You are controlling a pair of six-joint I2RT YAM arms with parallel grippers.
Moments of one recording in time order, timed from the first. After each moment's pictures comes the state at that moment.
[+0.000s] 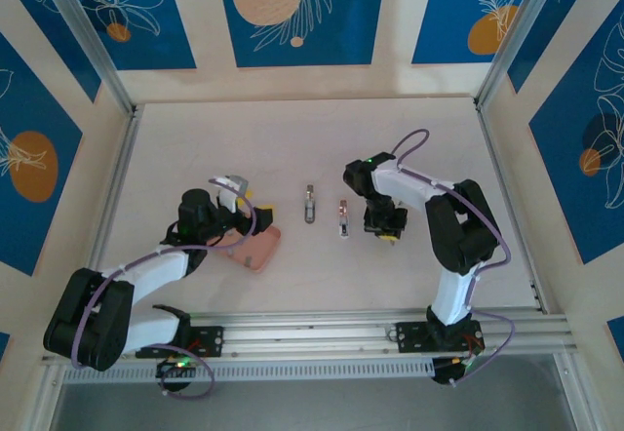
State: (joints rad) left arm -0.33 1.23 0.38 0.51 0.49 -0.15; right arm 0.52 1.83 1.26 -1.32 0.24 0.84
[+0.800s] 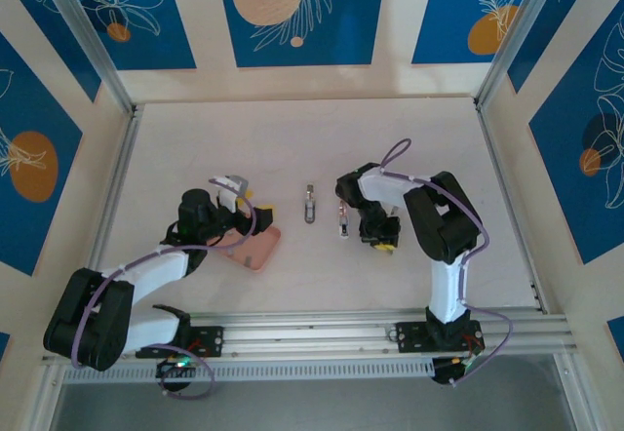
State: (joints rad) left arm -0.33 1.23 0.38 0.51 0.49 -0.15; right arm 0.56 1.96 1.23 -1.26 0.24 0.84
